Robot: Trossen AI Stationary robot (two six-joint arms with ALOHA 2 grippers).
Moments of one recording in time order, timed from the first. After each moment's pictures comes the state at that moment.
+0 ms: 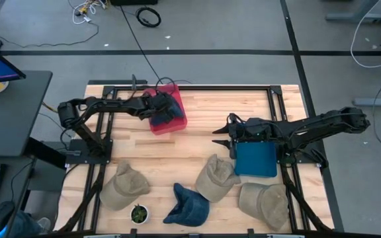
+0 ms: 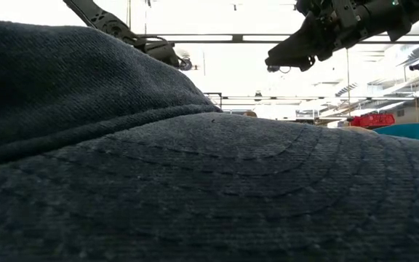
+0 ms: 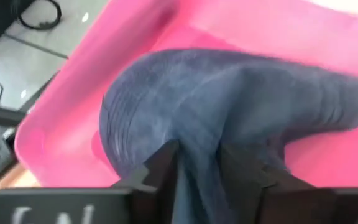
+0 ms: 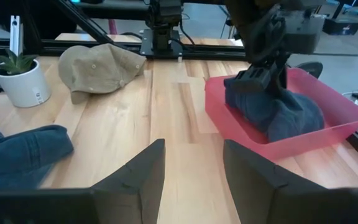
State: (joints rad) left arm 0.42 1.64 0.94 -0.34 -0.49 -0.24; right arm 0.04 1.11 0.56 0.22 0.10 -0.03
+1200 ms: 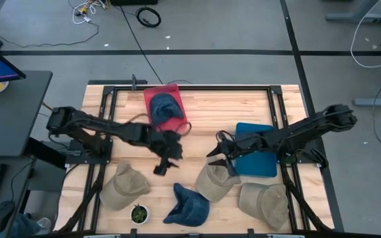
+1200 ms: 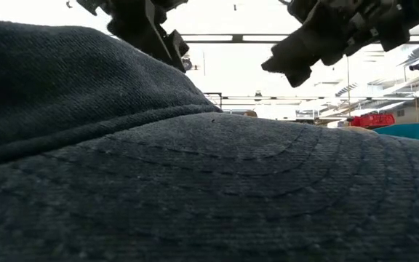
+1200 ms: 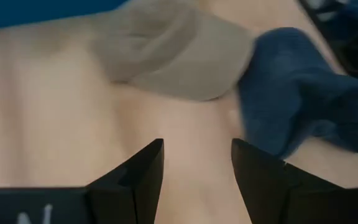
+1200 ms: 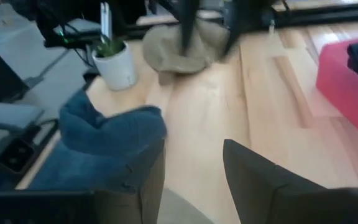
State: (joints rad) left arm -0.13 1.53 1.09 -0.40 0.18 0.16; right arm 0.18 1.33 0.58 0.35 -0.08 0.14
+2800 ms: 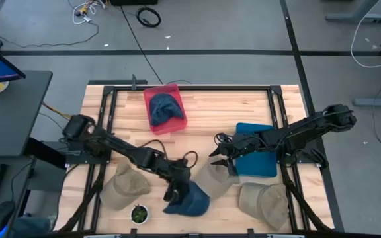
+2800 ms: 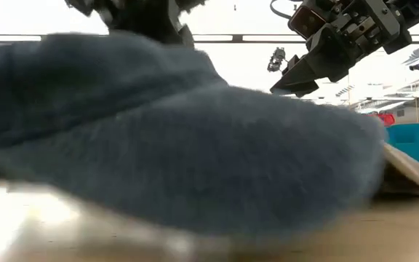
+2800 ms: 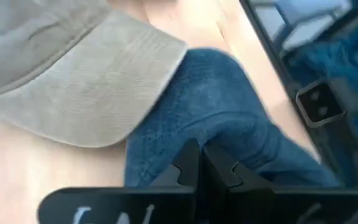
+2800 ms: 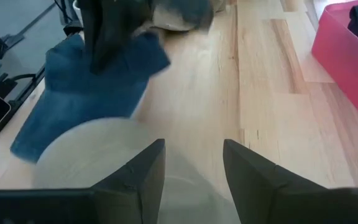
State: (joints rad) left arm -0.34 1.74 1.09 -0.08 0.09 -0.20; right arm 0.16 1.33 0.59 0.21 -0.07 0.06
